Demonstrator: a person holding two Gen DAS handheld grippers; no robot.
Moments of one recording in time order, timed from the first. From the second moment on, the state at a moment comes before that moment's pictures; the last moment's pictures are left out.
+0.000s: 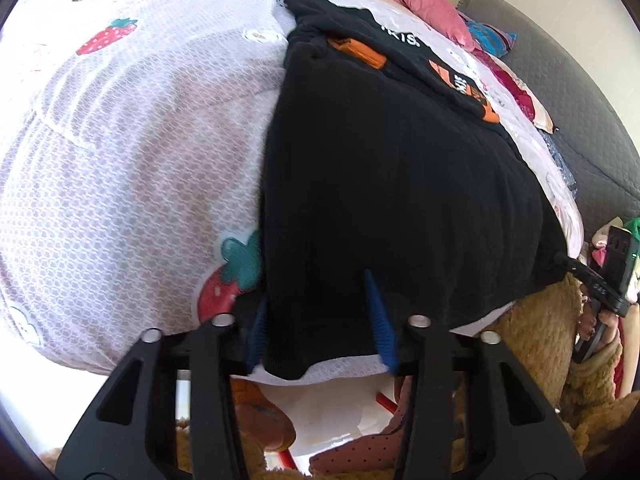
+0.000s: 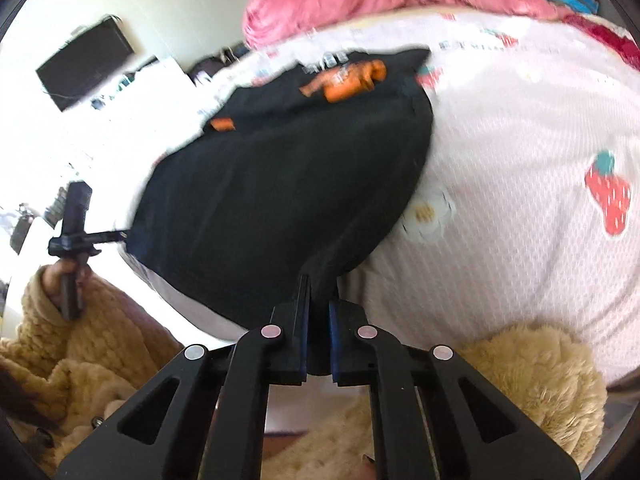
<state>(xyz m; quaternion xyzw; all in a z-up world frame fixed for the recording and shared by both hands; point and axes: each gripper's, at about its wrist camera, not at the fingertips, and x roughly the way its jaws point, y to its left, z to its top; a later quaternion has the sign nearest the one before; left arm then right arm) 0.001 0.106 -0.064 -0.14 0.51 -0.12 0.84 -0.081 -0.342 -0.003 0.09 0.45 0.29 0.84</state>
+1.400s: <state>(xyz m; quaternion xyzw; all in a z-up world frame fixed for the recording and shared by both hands) 0.079 0.128 0.065 -0.20 0.34 -0.12 0.91 0.015 -0.363 0.095 0.14 0.26 0.21 0.93</state>
